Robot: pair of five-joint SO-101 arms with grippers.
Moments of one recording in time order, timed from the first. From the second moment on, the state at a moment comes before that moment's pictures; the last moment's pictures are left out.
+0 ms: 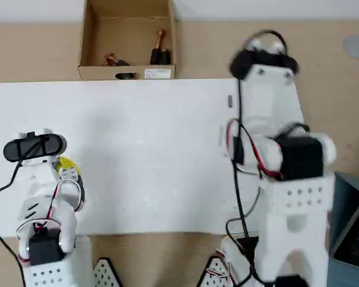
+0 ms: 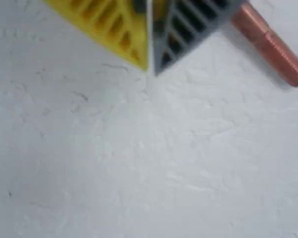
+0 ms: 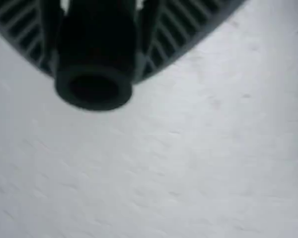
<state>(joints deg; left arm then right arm) -13.5 -103.8 82.2 62.8 -9.6 -9.0 -38.4 6.7 101.1 -21.1</state>
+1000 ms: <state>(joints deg) -21.9 -34.9 28.8 83.7 -41.1 11.4 -46.1 10.7 100.9 -21.0</state>
